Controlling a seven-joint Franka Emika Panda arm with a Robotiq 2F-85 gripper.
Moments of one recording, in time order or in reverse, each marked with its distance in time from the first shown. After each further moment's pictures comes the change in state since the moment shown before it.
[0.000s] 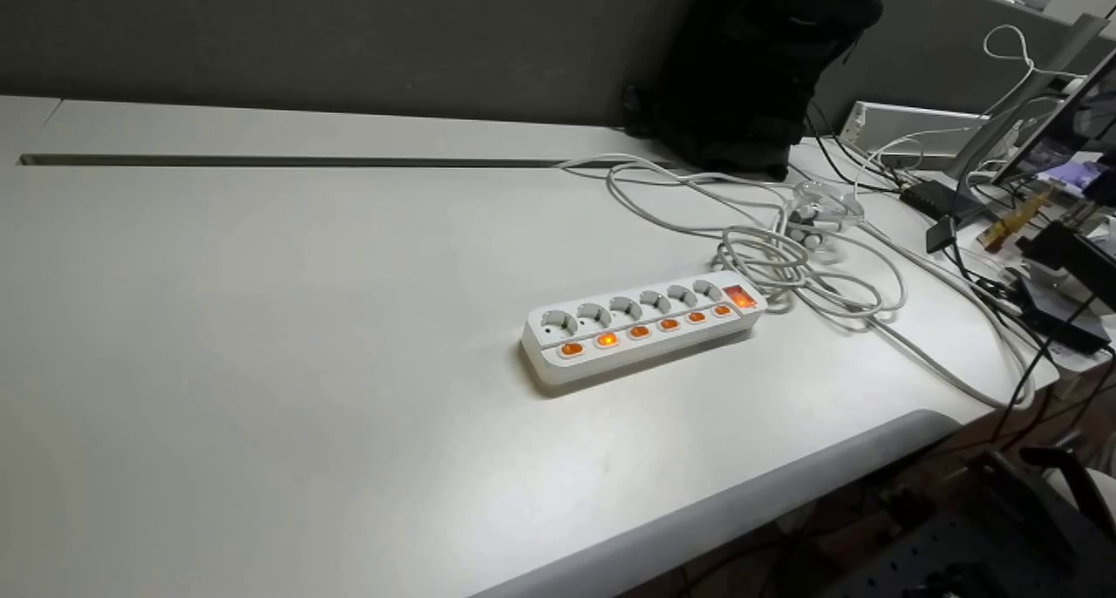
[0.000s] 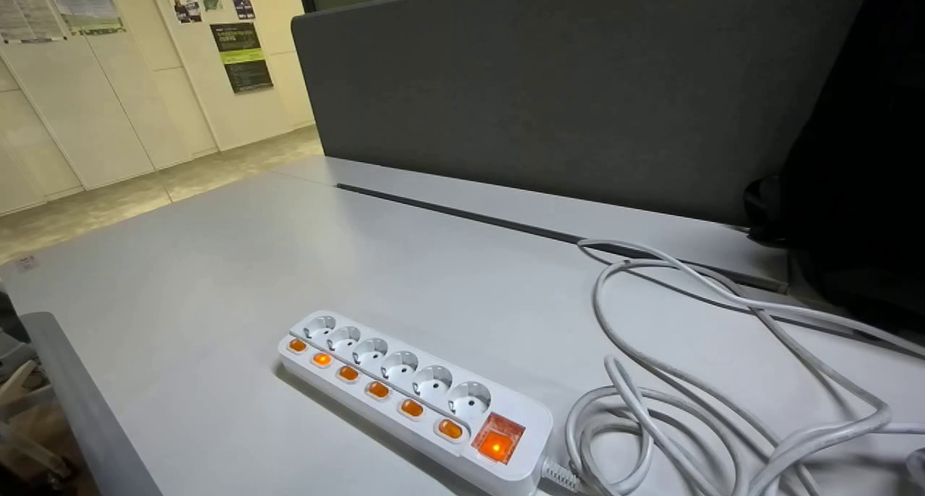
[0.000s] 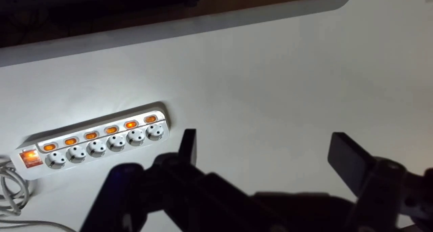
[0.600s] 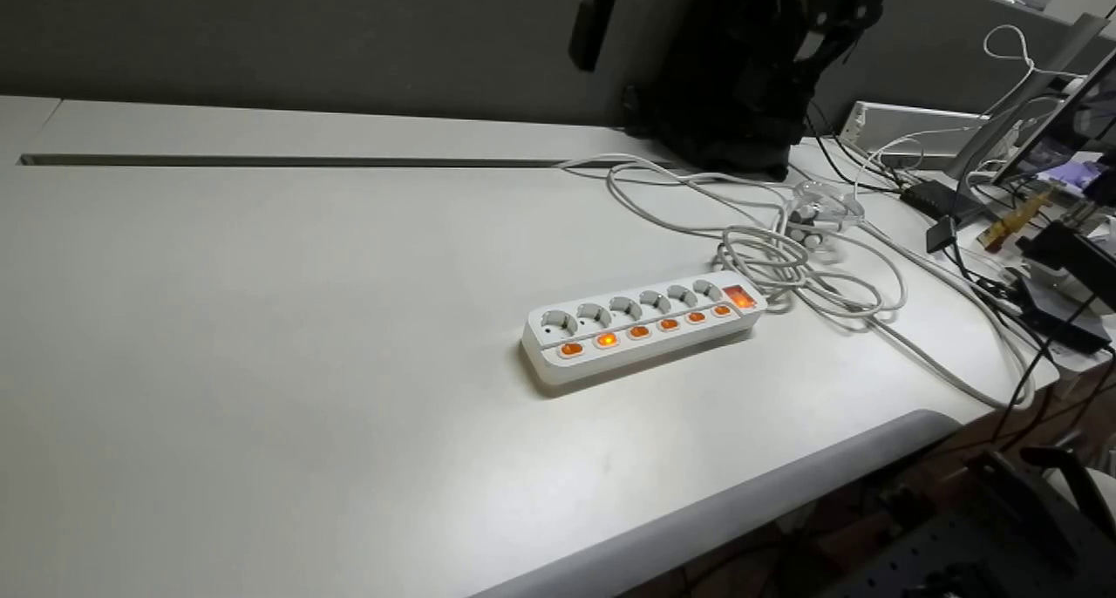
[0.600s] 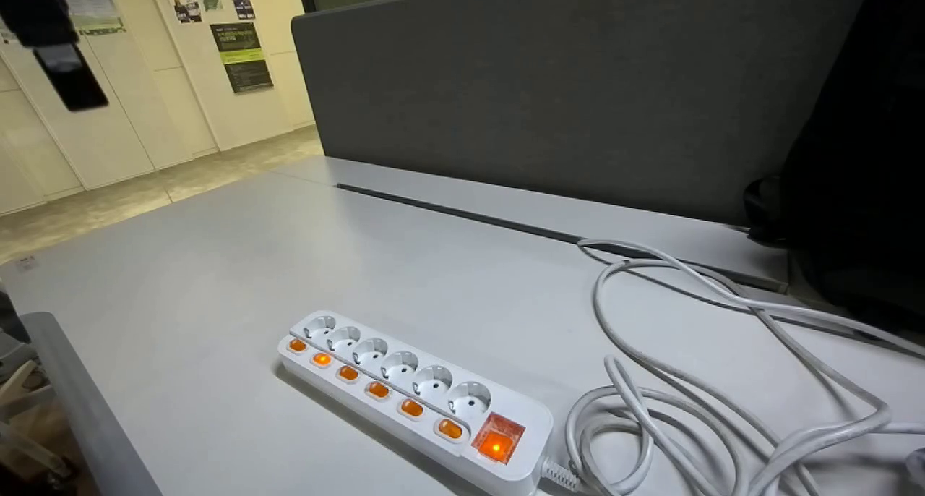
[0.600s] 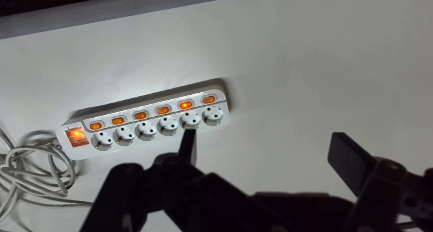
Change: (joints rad) arm -0.042 0.108 0.006 -0.203 -0.185 0.318 -0.015
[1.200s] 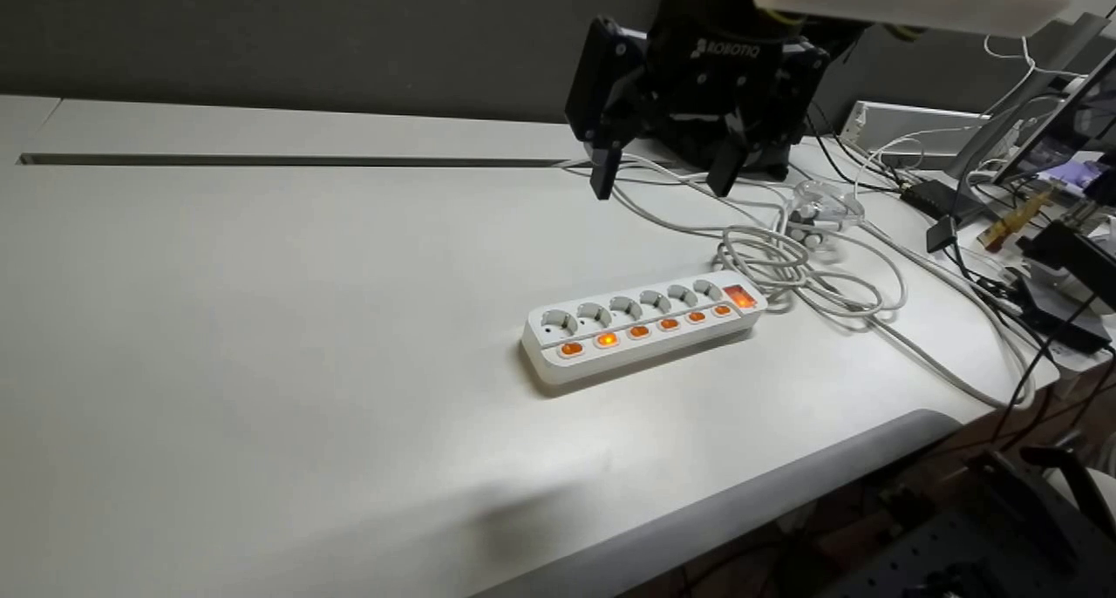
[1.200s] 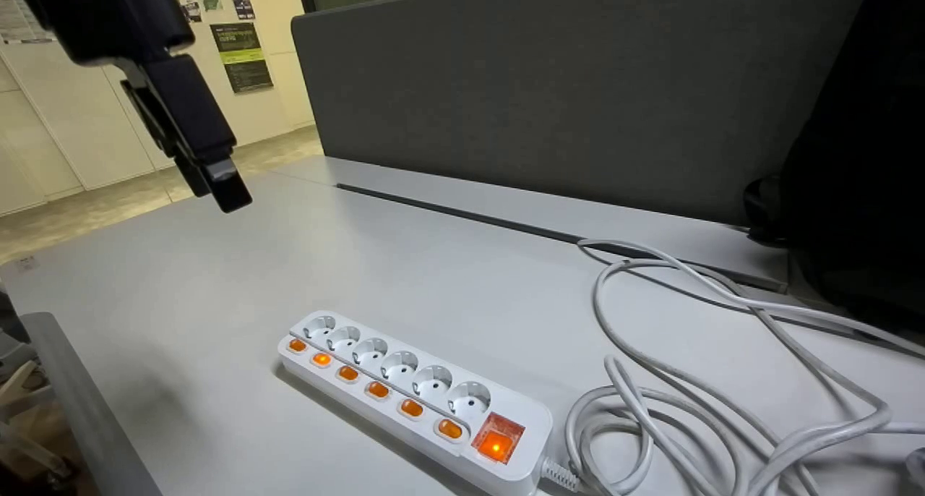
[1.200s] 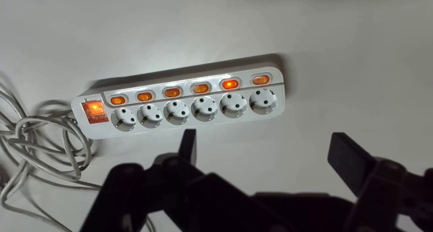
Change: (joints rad) arm -0.087 0.246 -0.008 -0.047 -0.223 0.303 0.004
